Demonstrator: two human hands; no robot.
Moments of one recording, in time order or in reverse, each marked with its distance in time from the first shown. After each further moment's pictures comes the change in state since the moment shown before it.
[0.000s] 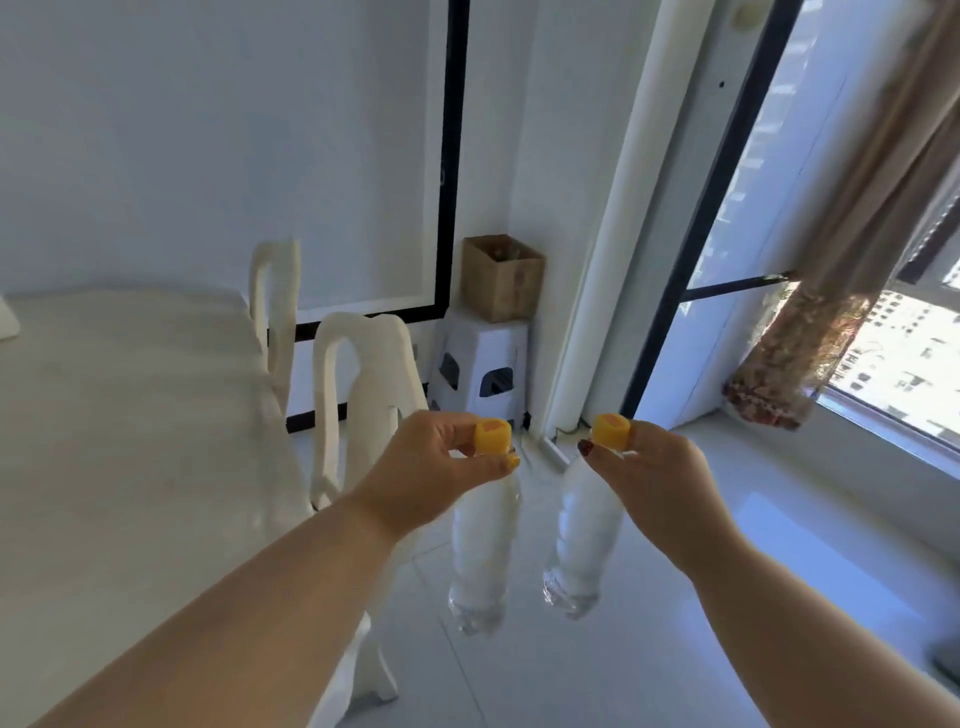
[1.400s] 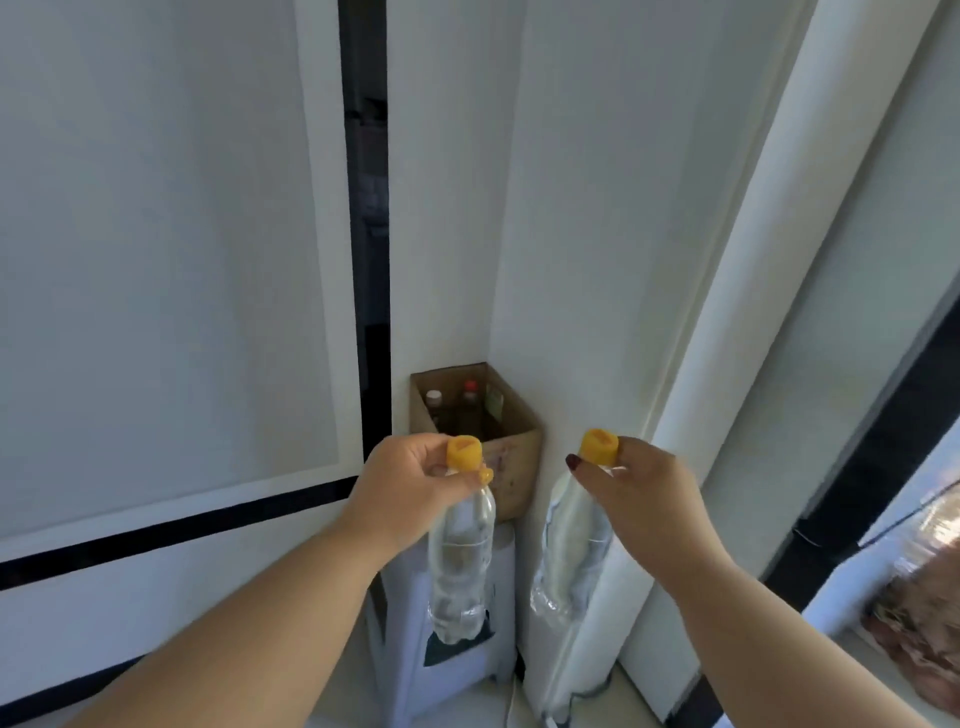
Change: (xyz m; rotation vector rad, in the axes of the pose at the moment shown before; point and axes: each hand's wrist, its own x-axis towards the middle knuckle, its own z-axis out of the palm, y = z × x) left_hand 0.852 -0.182 0.012 0.047 0.193 -0.053; right_hand 0.881 0.124 0.071 -0.038 -0.049 -0.057
